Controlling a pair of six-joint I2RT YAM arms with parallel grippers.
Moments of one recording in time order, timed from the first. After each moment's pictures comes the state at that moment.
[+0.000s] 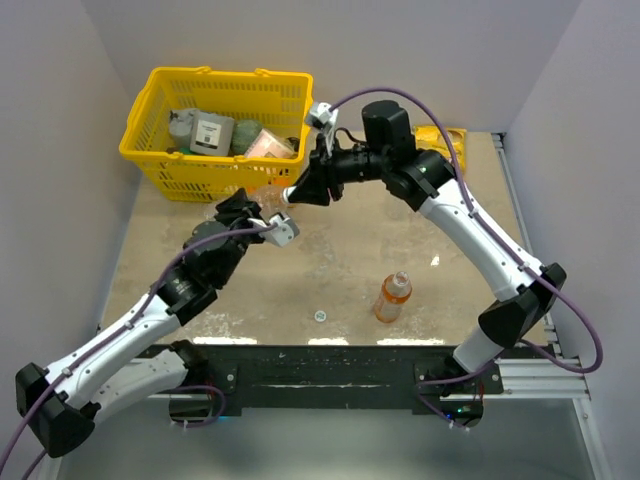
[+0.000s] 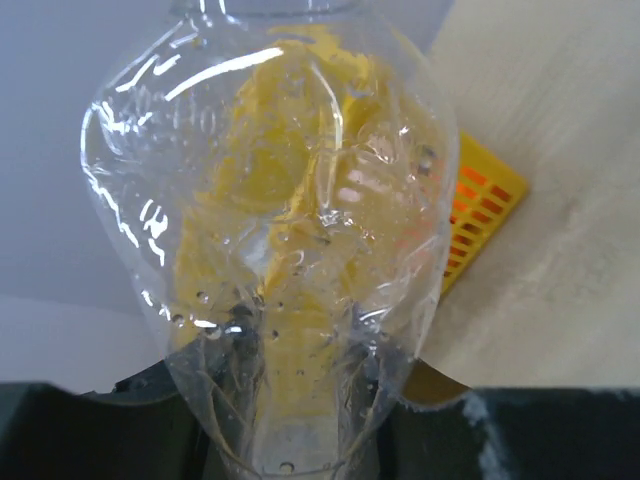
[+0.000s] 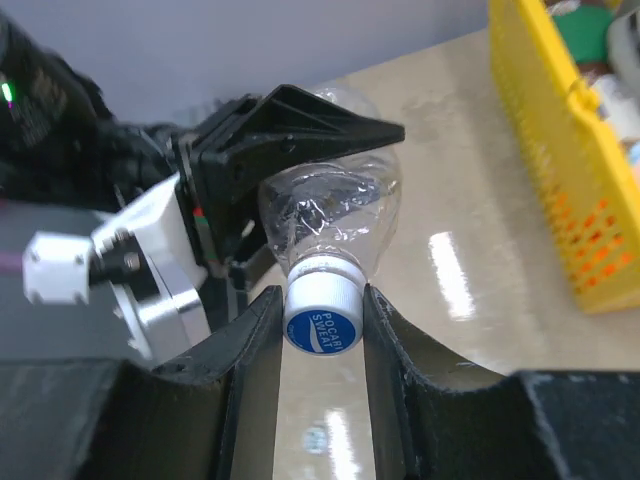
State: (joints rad) left arm -0.70 0.86 0.77 -0.06 -0.30 0.95; right arm 0.69 1.61 1.83 -0.59 -0.71 -0.05
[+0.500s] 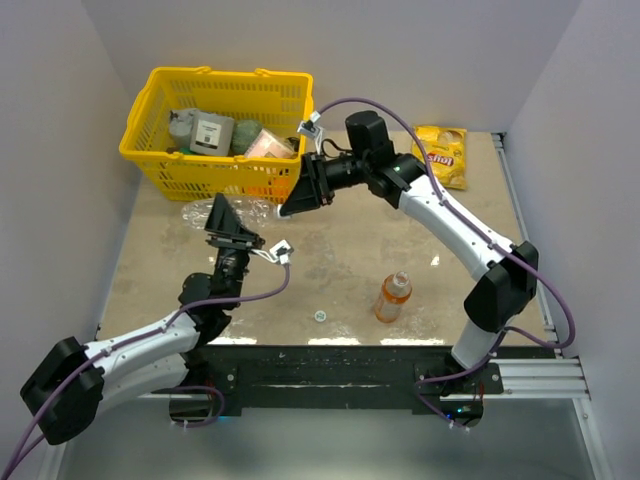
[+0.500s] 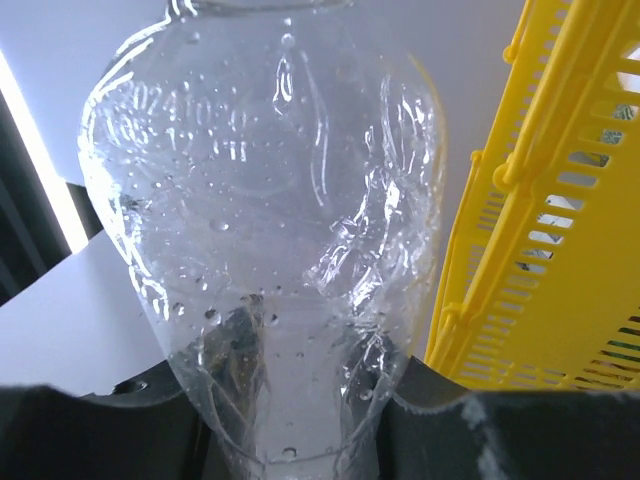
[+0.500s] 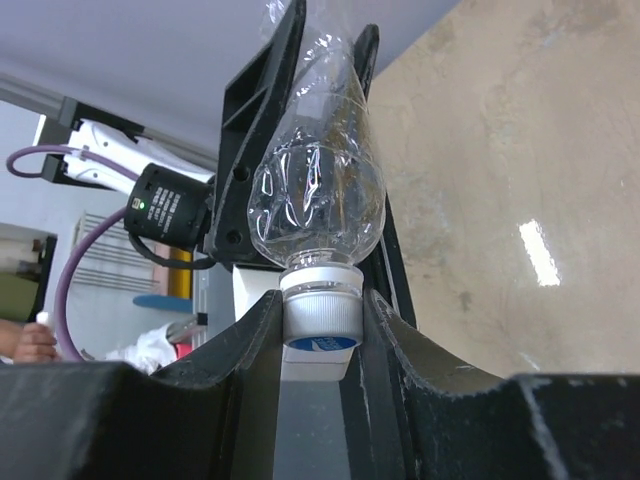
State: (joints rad) left arm -0.78 0.94 0.27 1.12 -0.54 1.82; right arm 0.63 1.73 1.72 -0.44 -0.96 0.48
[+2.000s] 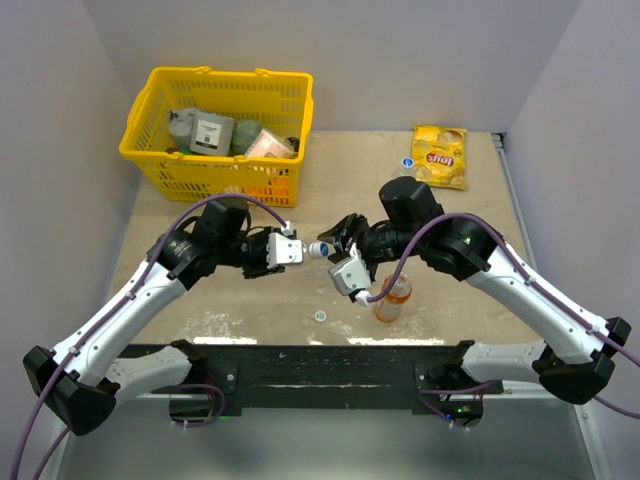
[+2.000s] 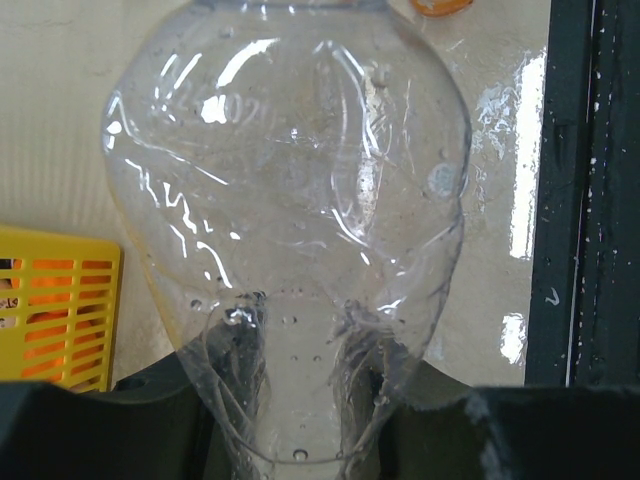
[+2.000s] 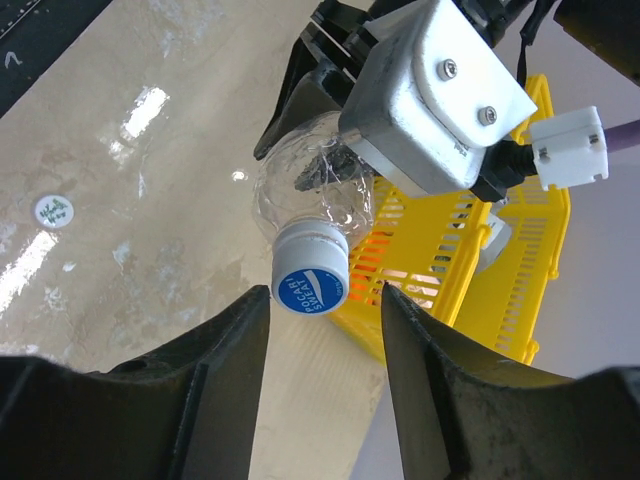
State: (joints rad) left arm -0.61 1.06 1.08 -0.81 0.47 0.80; right arm 0.88 1.21 1.44 -0.84 -0.54 -1.37
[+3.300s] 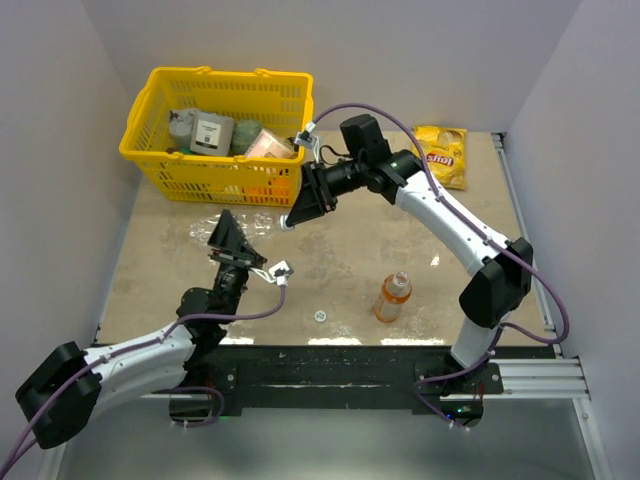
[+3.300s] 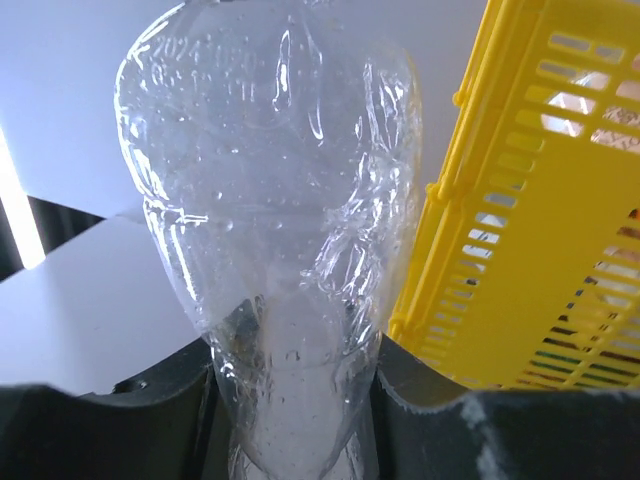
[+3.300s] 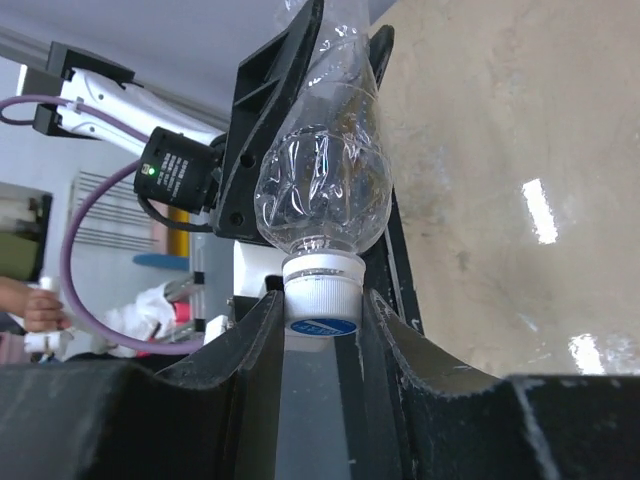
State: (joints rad) left arm -0.83 0.88 0.15 1.14 -0.49 1.72; right arm 0.62 1.76 1.79 -0.63 -1.00 0.33
